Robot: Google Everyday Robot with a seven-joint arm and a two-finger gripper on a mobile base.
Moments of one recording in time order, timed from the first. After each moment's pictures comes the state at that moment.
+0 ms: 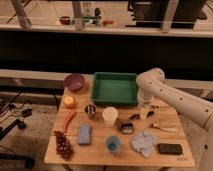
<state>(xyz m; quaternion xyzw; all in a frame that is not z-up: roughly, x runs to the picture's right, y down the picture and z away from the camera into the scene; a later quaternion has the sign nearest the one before) 0.229 0.111 0.837 -0.32 0.02 0.02 0.95</state>
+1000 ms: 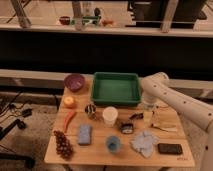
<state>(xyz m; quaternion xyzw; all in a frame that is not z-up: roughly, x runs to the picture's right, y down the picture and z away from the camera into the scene) 0.247 0.137 0.851 -0.34 0.03 0.04 0.94</state>
